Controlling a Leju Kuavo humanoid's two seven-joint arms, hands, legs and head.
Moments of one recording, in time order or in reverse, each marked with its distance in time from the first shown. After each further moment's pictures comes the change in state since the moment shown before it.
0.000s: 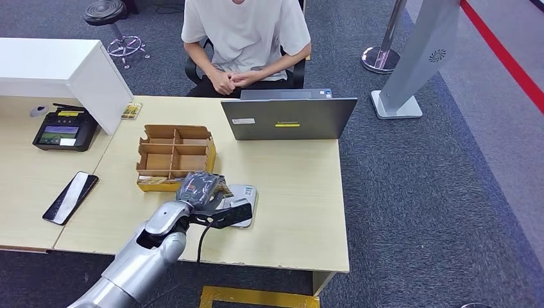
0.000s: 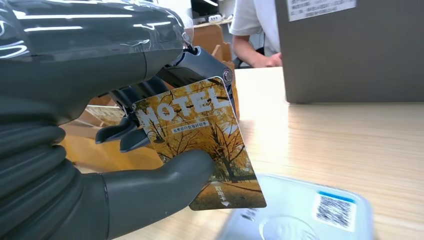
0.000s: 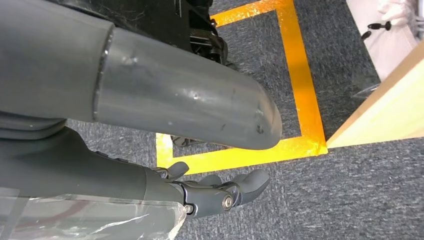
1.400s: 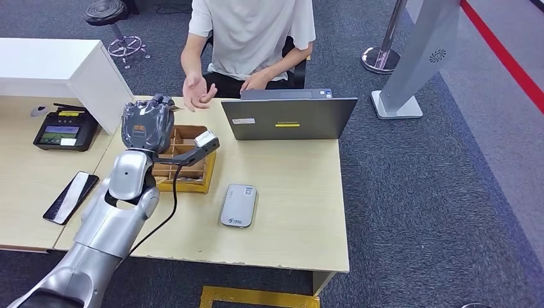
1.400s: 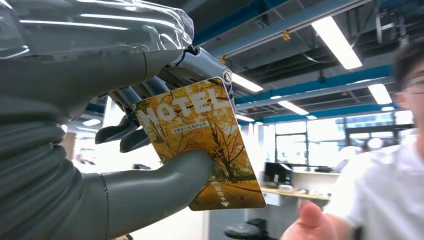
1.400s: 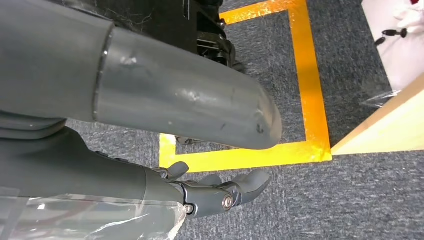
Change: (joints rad) left arm -0.181 0.045 0.180 -0.072 -0.422 0.308 0.123; right arm -0.005 0.009 0.021 0.006 0.044 0.003 0.010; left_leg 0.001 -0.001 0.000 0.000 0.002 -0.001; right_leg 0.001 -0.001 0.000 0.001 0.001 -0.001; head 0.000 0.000
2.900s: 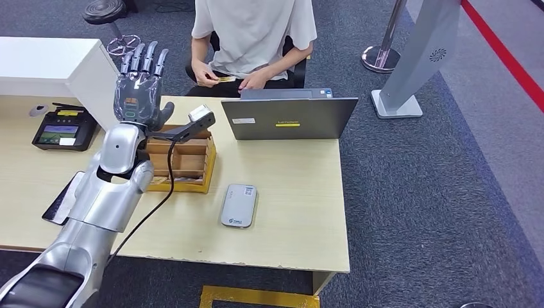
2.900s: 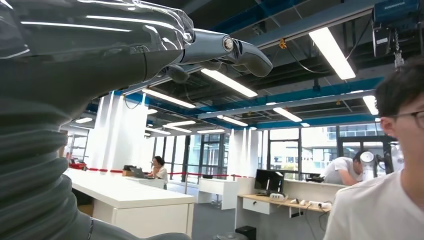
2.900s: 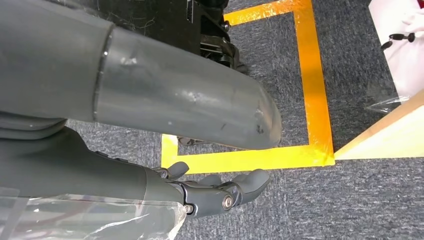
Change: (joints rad) left arm -0.114 -0.004 0.024 0.047 0.056 -0.028 -0.060; right arm -0.001 0.004 0.012 0.004 0.003 -0.003 0.002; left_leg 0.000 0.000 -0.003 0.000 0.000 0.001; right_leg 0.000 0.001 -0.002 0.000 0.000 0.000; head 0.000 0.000
